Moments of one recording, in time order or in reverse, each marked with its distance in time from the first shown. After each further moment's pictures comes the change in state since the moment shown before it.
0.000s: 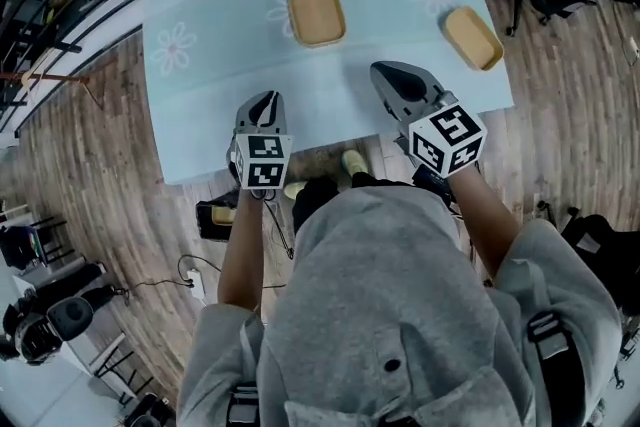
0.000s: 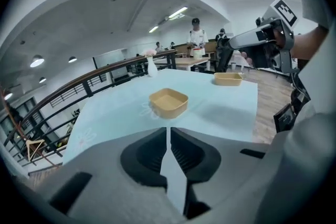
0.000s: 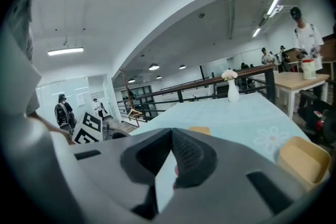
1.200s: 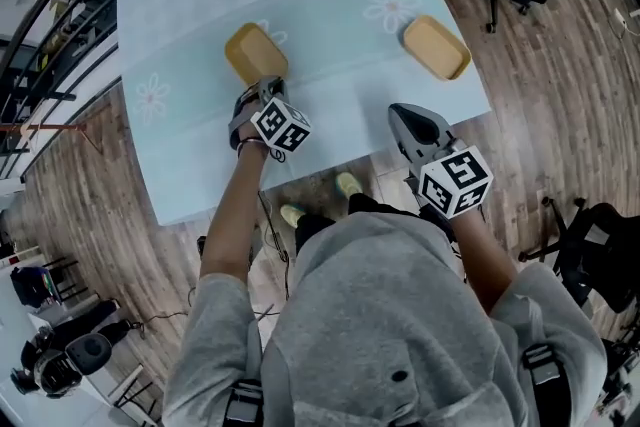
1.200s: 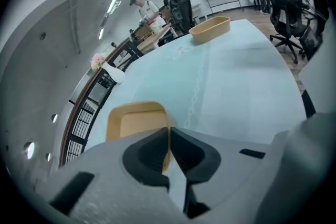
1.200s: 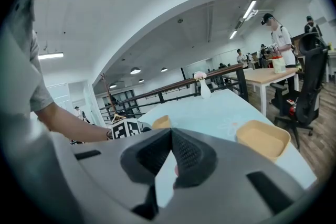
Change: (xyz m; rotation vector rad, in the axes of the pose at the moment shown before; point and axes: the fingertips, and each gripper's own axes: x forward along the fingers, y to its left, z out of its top) left arm 0.158 -0.059 0.044 0.668 0.208 0.017; right arm -0.113 -0.076 -0.048 0.131 -0.035 -0.202
